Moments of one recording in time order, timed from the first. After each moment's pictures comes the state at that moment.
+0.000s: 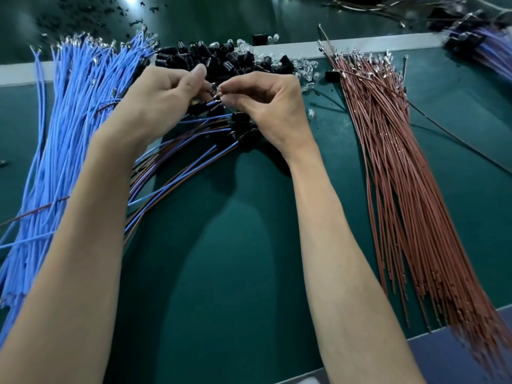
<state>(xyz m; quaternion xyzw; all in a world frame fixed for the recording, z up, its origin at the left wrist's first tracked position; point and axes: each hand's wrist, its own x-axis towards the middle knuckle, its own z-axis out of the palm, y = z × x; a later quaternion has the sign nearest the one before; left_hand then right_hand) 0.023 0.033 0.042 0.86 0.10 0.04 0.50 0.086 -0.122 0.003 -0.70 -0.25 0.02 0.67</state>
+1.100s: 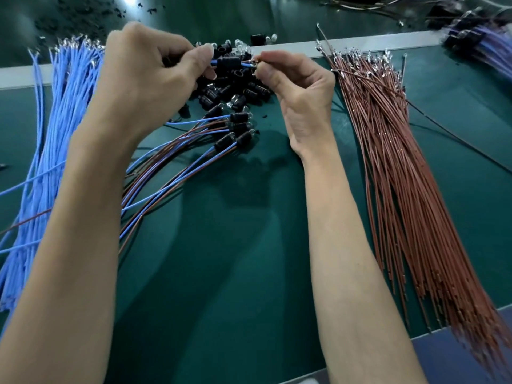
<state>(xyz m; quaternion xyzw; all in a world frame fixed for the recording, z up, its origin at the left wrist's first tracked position) 0.014 0.022 0.073 0.90 0.05 0.18 0.39 0.095 -0.141 0.008 -0.55 -0.17 0.01 0.82</state>
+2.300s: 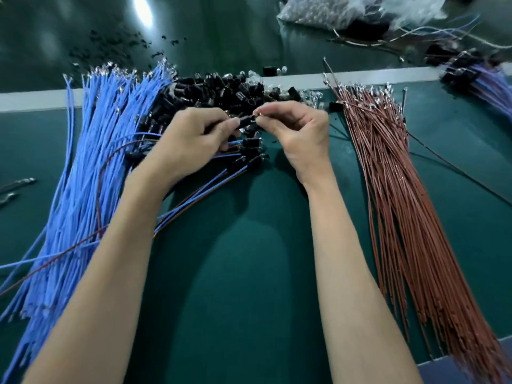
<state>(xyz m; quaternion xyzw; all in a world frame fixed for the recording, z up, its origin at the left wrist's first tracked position) 0.024 0.023 0.032 0.90 0.02 0.06 0.44 0.092 -0.140 -0.002 -0.69 -0.20 -0.02 0.70</state>
